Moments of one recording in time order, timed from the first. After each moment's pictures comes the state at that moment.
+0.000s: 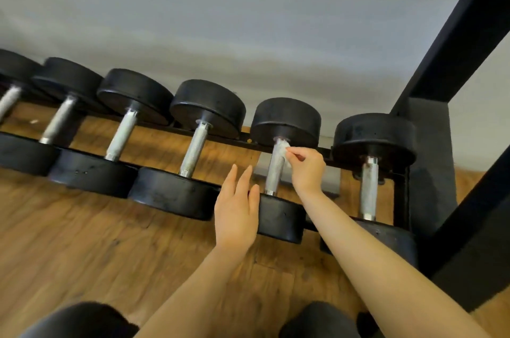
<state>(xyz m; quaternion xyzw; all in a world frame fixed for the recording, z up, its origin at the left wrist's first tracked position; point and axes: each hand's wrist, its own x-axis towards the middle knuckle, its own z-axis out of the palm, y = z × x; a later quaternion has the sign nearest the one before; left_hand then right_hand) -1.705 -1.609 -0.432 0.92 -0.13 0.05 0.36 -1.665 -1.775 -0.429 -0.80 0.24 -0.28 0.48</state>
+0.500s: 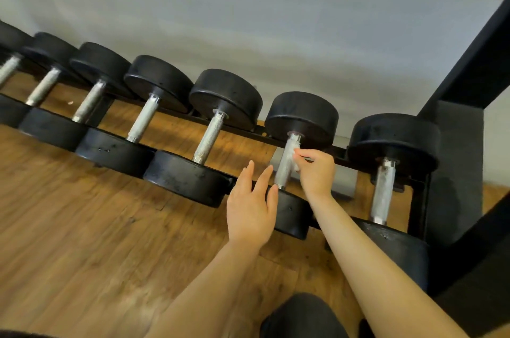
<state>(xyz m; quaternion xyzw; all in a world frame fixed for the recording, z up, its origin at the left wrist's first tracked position) -1.721 -1.623 -0.437 0.94 -0.13 0.09 0.30 -1.670 -1.774 -0.442 -0.80 0.23 -0.26 0.50</state>
